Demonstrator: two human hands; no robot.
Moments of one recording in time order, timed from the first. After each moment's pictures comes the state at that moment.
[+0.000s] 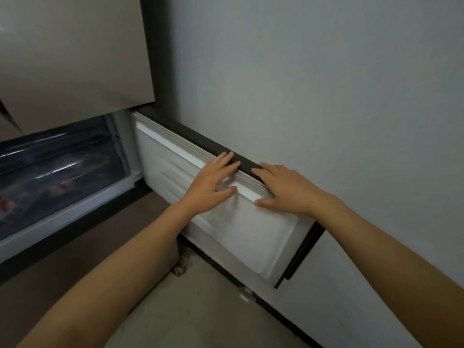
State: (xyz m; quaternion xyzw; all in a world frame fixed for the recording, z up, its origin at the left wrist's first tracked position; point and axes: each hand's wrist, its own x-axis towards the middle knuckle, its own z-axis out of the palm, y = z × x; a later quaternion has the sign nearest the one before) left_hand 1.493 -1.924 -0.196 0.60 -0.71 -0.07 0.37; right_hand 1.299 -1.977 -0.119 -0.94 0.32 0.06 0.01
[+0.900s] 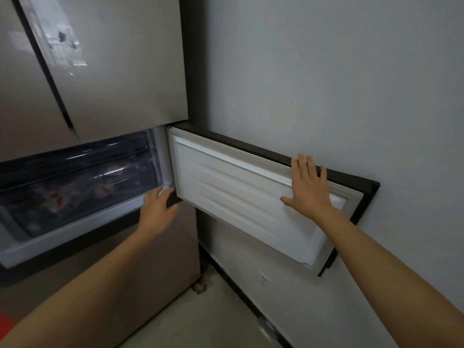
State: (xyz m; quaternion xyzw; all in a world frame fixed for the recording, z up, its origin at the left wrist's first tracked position) left_hand 1.578 -1.856 -0.245 0.85 -0.40 -0.01 0.33; right_hand 1.309 -2.054 -0.169 -0.90 0.41 -0.08 -0.13
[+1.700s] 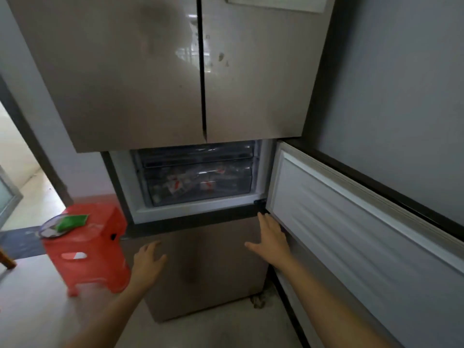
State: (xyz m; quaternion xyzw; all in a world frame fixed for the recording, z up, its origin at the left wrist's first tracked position) left_hand 1.635 -1.642 -0.325 0.94 -0.07 -0.07 0.34; right_hand 1.523 -1.921 -0.264 -0.95 0.18 -0.02 0.26
